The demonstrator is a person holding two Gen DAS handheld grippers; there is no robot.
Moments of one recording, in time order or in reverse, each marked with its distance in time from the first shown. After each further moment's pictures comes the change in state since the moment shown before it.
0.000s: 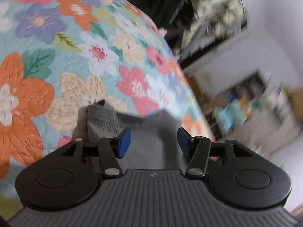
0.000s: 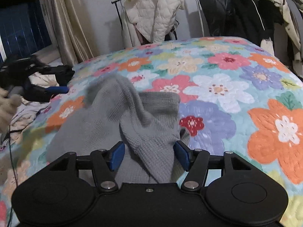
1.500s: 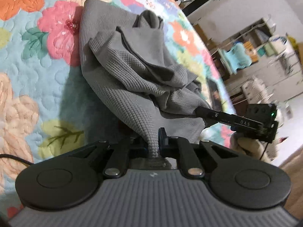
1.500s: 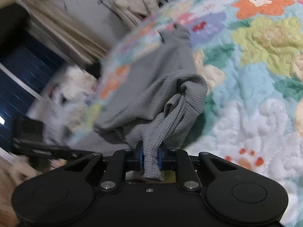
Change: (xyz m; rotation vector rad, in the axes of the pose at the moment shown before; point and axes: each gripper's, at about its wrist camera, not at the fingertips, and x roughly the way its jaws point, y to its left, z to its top) left arm -0.070 -0.063 -0.200 0.004 0.264 0.028; right arm -0.118 0.031 -0.137 0.479 0.119 0.302
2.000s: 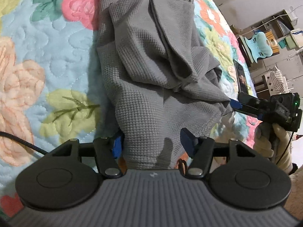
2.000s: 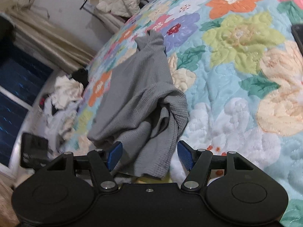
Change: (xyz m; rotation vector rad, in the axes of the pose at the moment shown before) left arm 0.046 0.022 -0.028 -0.050 0.122 0.145; right arm -0.018 -0.026 0.003 0.111 0.033 -0.071
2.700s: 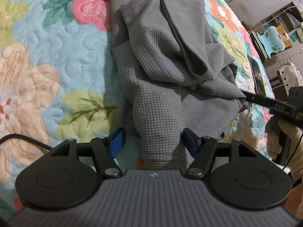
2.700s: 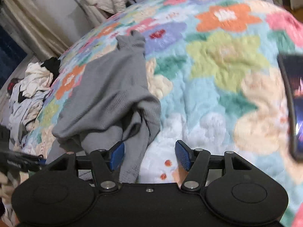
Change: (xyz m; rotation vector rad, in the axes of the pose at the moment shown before) left arm -0.008 -0.003 0.000 0.038 -0.014 0.105; right arm 0.007 0.007 -0.001 -0.152 -0.030 -0.274
